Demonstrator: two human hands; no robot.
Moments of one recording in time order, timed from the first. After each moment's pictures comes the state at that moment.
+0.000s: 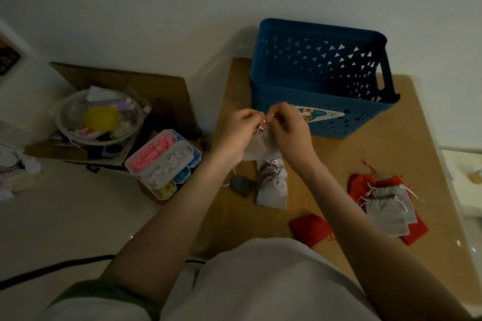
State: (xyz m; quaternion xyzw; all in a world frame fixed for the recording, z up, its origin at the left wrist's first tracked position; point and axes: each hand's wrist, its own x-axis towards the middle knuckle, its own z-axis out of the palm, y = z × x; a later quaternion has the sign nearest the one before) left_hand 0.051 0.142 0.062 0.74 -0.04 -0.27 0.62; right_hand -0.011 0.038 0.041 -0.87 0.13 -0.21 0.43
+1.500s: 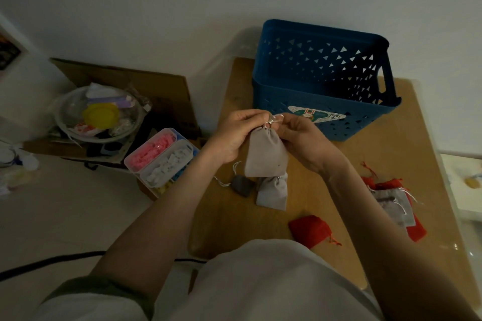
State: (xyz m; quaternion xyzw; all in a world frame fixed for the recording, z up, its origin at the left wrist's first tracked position) left_hand 0.055 0.160 0.066 0.59 -0.11 -0.38 0.71; right_hand -0.025 0.027 0.064 -0.63 0.13 0.05 0.76
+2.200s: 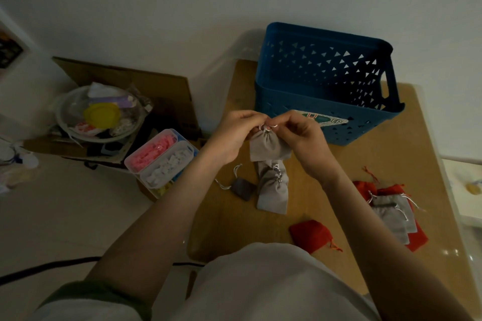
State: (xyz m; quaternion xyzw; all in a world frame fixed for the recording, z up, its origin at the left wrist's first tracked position) left_hand 0.063 0.160 0.071 0.66 -0.08 -0.35 0.67; right_hand -0.023 0.031 0.059 -0.73 0.07 -0.11 0.68
